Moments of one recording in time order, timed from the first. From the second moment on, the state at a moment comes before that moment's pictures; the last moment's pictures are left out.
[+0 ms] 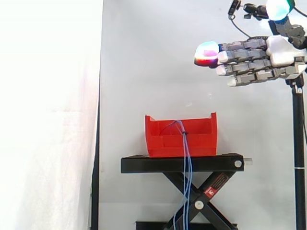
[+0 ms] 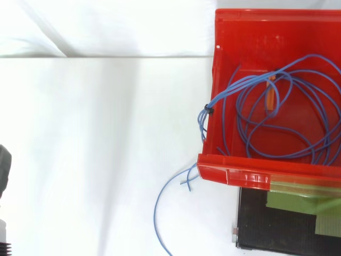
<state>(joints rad) 0.09 -1.69 -1.55 -3.10 -1.44 0.12</state>
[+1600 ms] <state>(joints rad) 0.14 -1.90 -1.55 -2.70 -1.40 -0.92</state>
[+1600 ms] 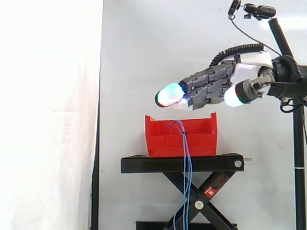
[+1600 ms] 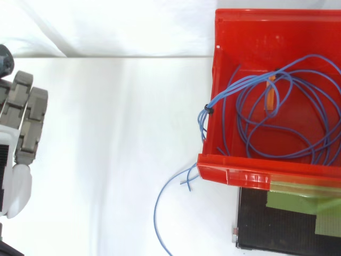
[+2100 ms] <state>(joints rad) 0.14 -1.92 -1.55 -2.55 -1.49 -1.18</state>
